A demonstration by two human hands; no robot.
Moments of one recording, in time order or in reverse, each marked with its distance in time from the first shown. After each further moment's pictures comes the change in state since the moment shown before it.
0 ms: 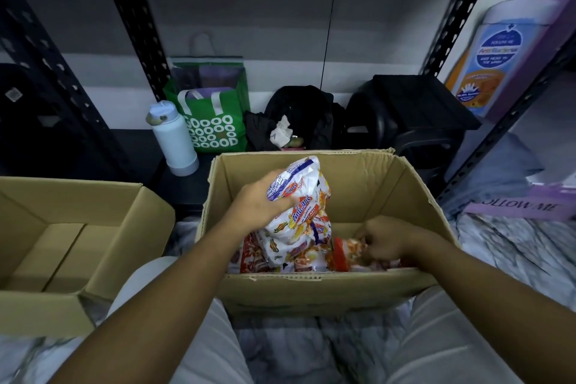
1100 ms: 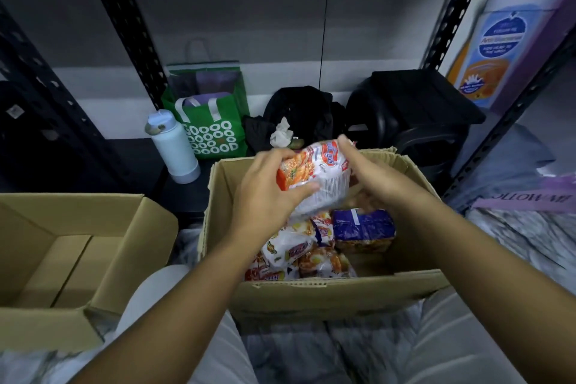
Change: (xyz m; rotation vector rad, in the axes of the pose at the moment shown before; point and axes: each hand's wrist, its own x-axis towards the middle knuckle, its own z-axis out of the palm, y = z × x) left_hand -0.026 0.064 0.000 0.120 0.369 0.247; right_hand -0.035 -0.078 -0.084 1.016 0.464 0.147
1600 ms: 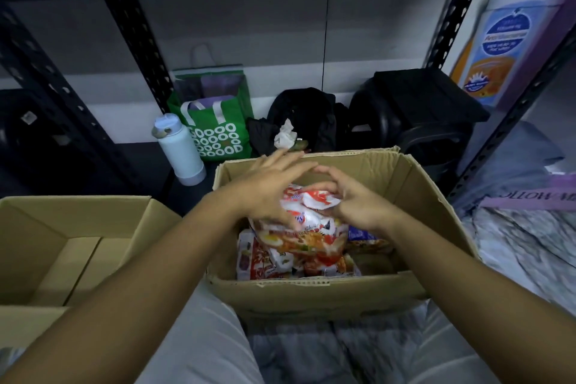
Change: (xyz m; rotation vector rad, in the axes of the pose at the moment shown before) left_hand 0.054 -0.029 -0.015 0.554 -0.744 0.283; right_hand 0.028 0.044 0.035 0.137 -0.289 -0.271
